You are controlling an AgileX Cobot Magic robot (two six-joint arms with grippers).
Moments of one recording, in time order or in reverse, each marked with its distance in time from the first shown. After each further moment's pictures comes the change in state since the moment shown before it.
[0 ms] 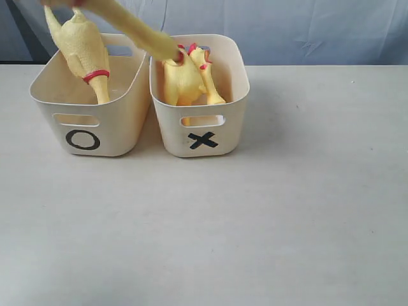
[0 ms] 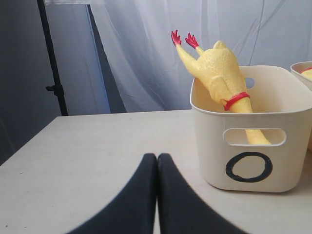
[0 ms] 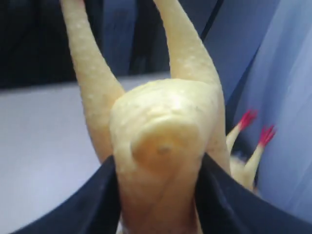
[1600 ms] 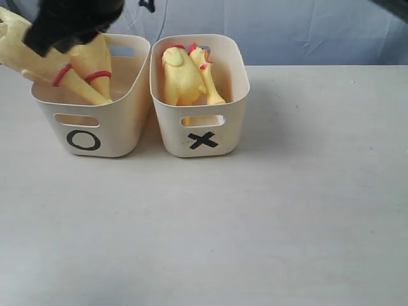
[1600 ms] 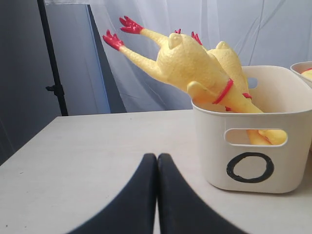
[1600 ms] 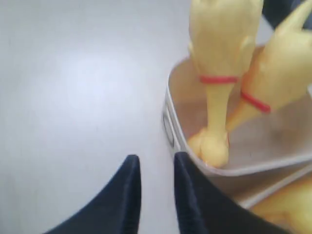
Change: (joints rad) left arm 0.000 0.000 0.000 0.000 0.000 0.000; right arm -0.045 0.097 0.004 -0.027 0.407 0.020
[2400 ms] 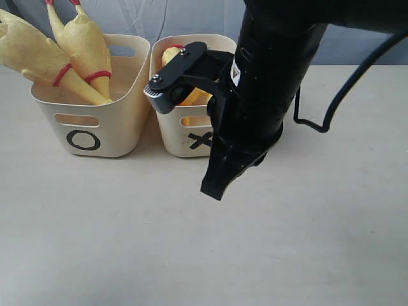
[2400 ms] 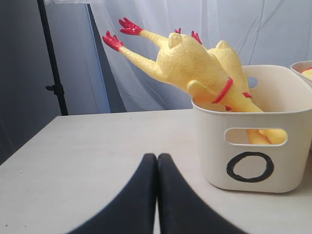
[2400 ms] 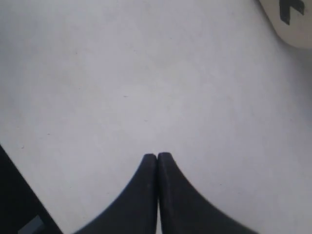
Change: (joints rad) left arm 0.000 0.000 0.000 0.000 0.002 0.000; right arm -0.001 -0.417 0.815 -0.225 0.135 0.190
